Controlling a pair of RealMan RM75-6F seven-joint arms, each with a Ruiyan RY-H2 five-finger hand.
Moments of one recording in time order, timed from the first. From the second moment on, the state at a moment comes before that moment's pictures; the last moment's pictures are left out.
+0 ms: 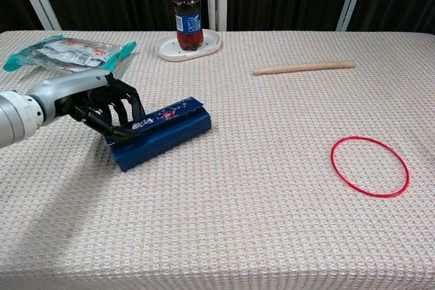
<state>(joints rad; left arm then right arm) -0.60 -1.58 -0.18 -1.53 1.12 0.85 -0.12 0.17 -1.12 0.11 -1.48 -1.42 1.33 0.22</state>
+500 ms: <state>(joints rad) -0.60 -1.59 -0.18 -1.46 1.15 0.84 -0.22 0.17 -1.12 0.10 -1.49 -1.41 1.32 0.21</state>
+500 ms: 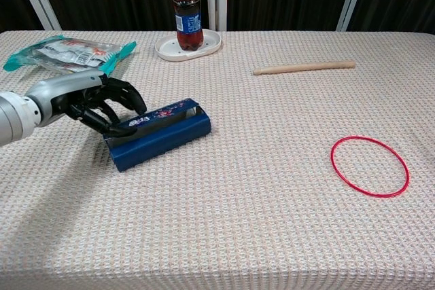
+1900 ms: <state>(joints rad) -0.72 -1.61 -0.01 -1.42 1.65 0.97 -0.15 0.17 -1.12 0.11 -1.48 -1.41 1.33 0.24</state>
